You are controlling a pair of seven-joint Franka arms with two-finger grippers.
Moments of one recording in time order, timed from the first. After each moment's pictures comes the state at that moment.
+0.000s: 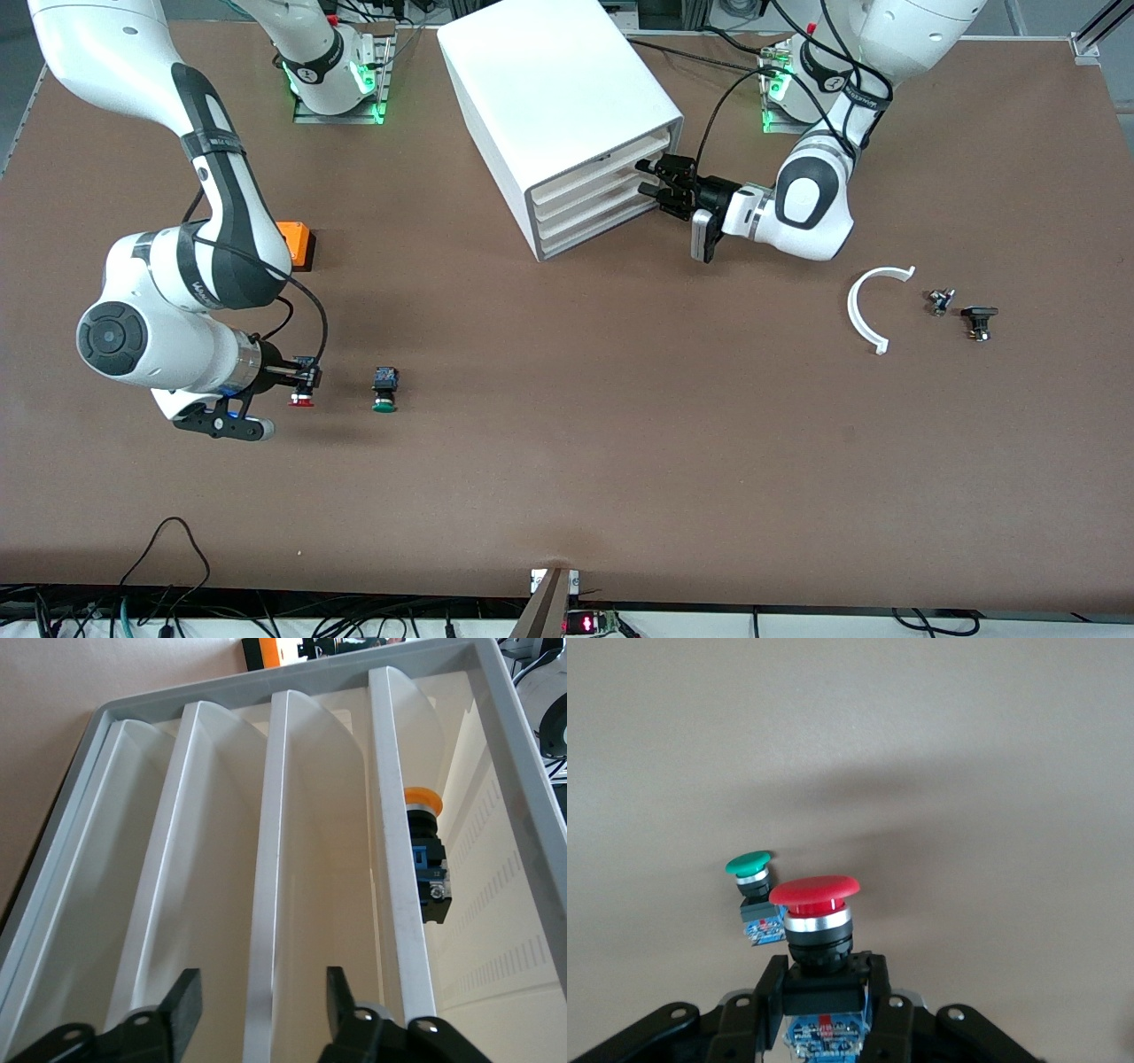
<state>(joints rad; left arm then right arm) -0.11 0.36 -0.25 -2.36 -1.34 1.79 1.19 0.08 0.62 0.09 -1.37 0.00 1.88 0.37</state>
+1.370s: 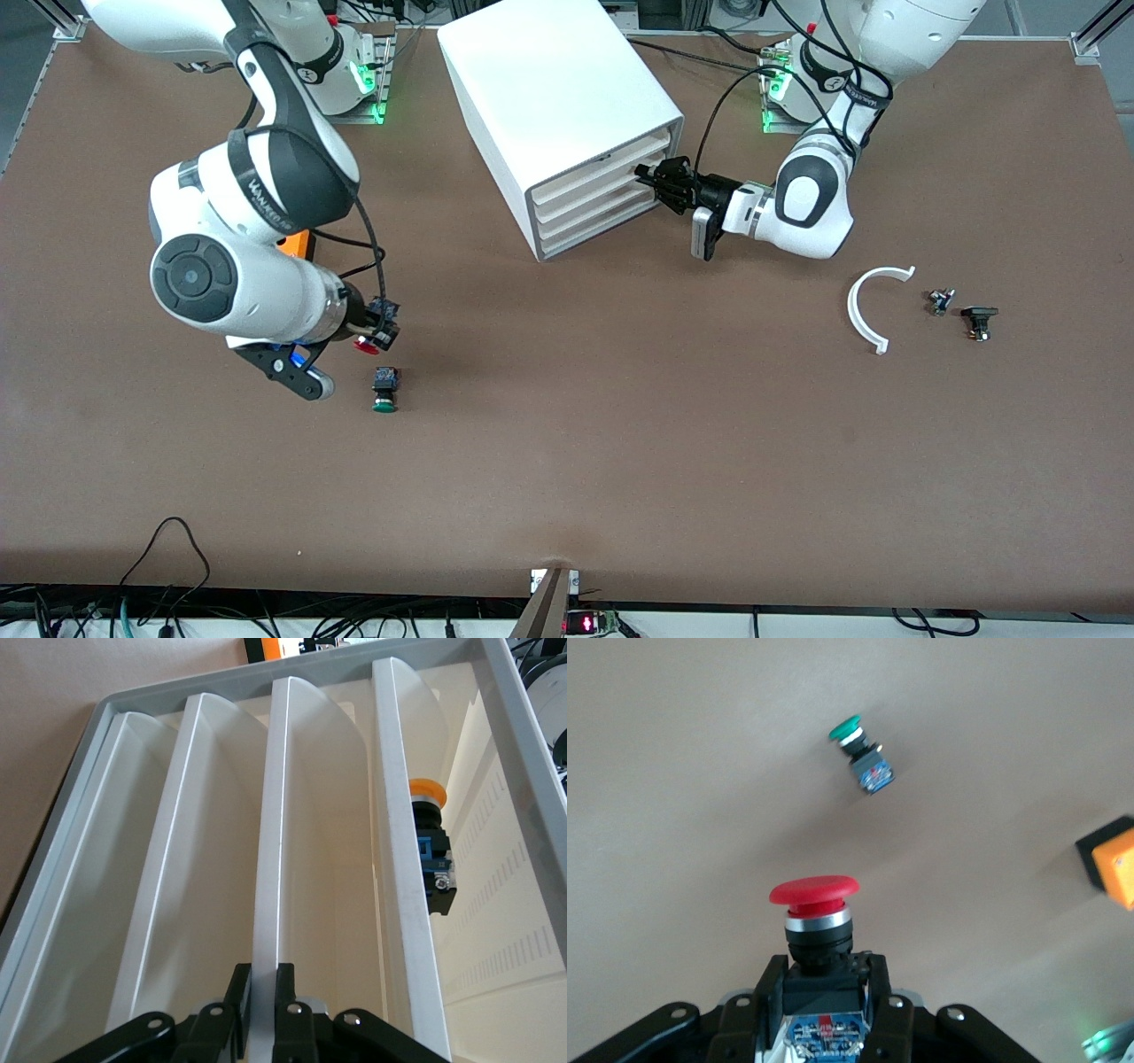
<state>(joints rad) -0.11 0.36 -0.25 -2.37 -1.34 1.79 1.20 0.20 0.61 0.26 -1.12 0.00 1.56 1.01</state>
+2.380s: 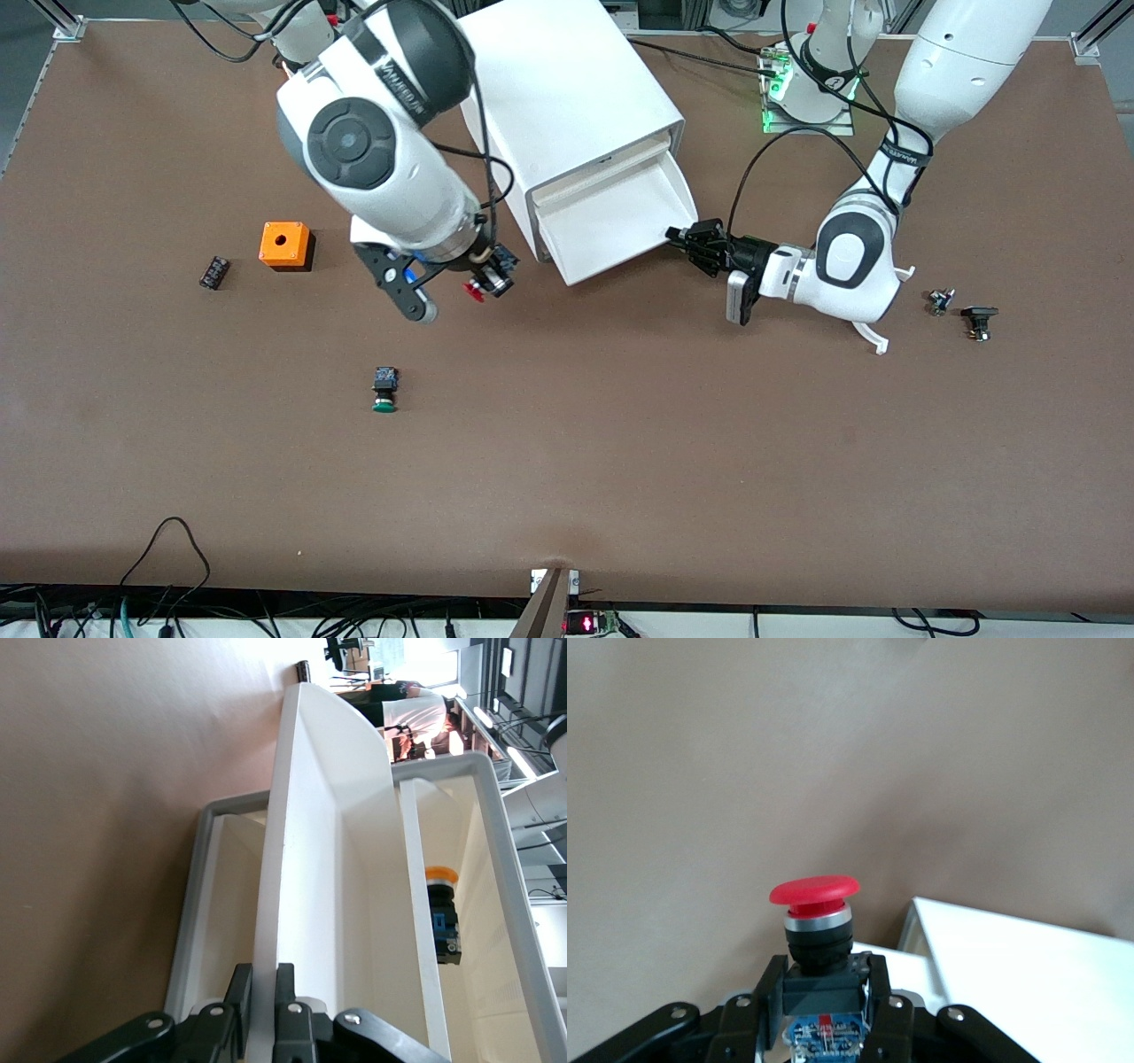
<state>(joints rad) -0.01 0.52 -0.20 -2.05 -1.11 1.75 1.10 0.39 0.61 0.35 -1.04 0.00 1.64 1.58</state>
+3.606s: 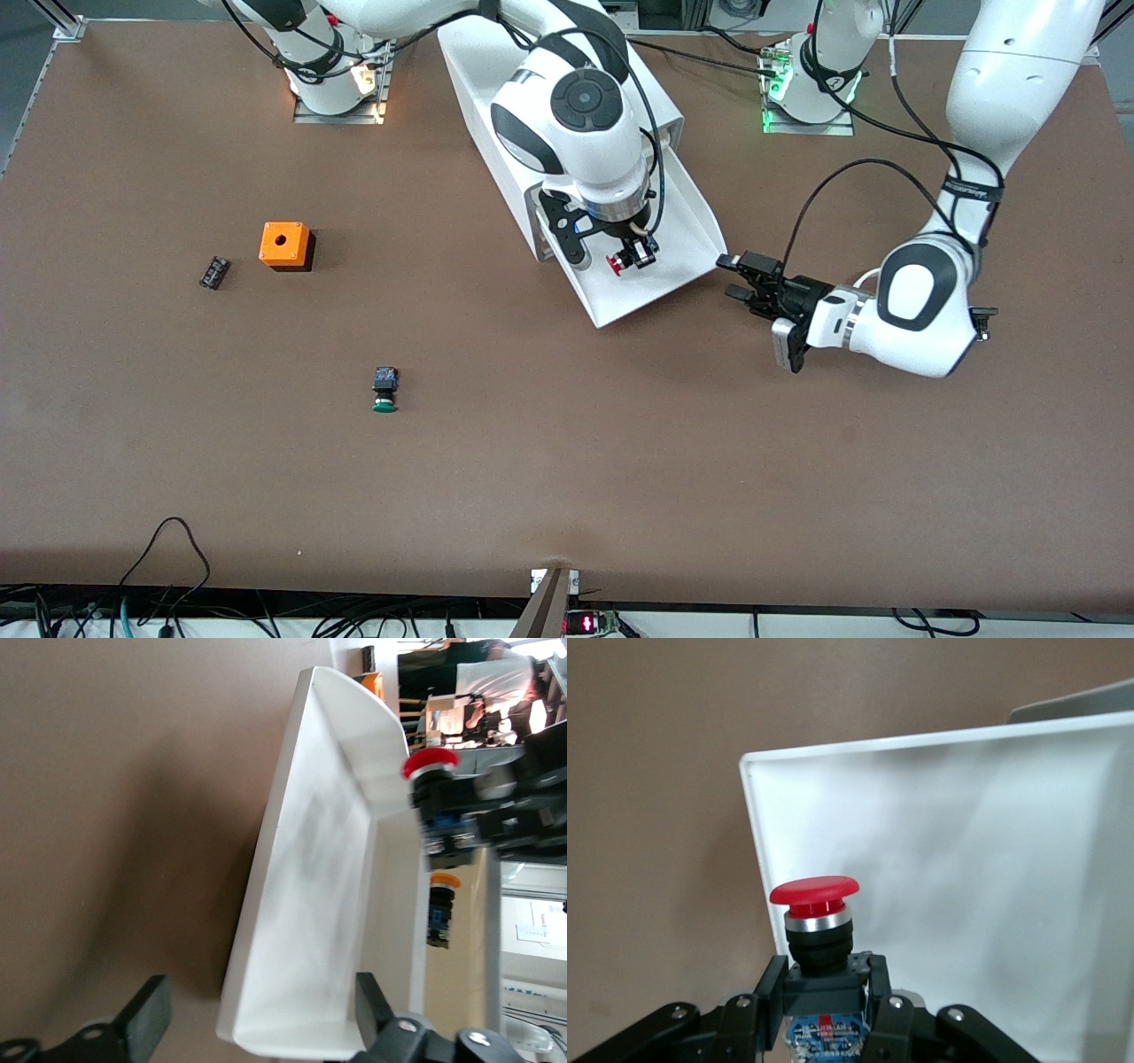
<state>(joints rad) 0.08 0.58 -0.19 -1.70 -0.80 1.57 0.75 0.67 0.80 0.34 -1.05 -0.12 1.99 2.12</state>
